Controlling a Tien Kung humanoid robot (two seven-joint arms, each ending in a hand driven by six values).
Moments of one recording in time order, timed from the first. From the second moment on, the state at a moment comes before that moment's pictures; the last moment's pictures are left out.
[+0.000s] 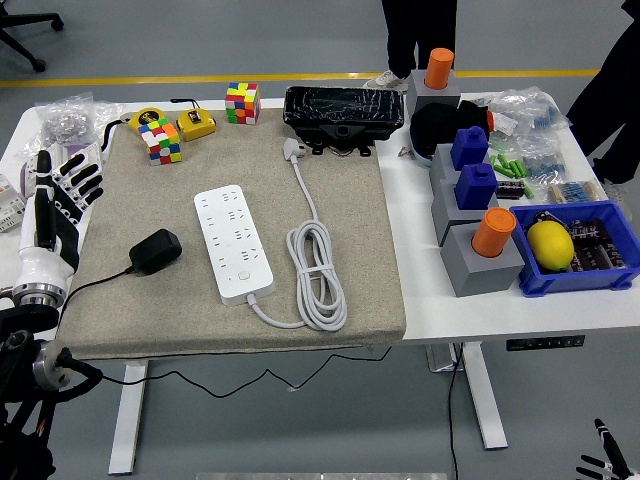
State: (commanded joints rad) left arm -0.08 0.05 -1.58 -1.29 1.08 0.13 -0.18; right arm 0.19 -0.07 1.62 0.18 -1.22 -0.10 -0.11
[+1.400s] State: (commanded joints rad) left arm -0.08 0.05 -1.58 -1.30 1.17 0.12 -0.14; right arm 0.19 -0.07 1.63 0.18 -1.22 -0.09 -0.11
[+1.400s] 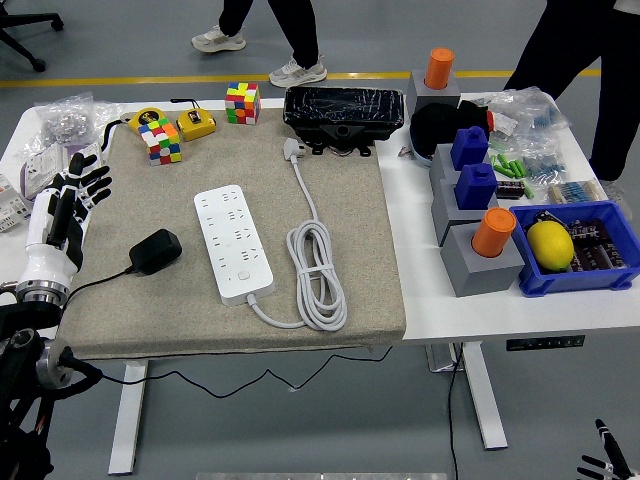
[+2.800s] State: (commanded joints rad) left arm -0.08 0.05 -1.56 -1.31 1.21 0.11 -0.13; right arm 0.19 -0.07 1.62 0.18 -1.23 -0.09 -0.11
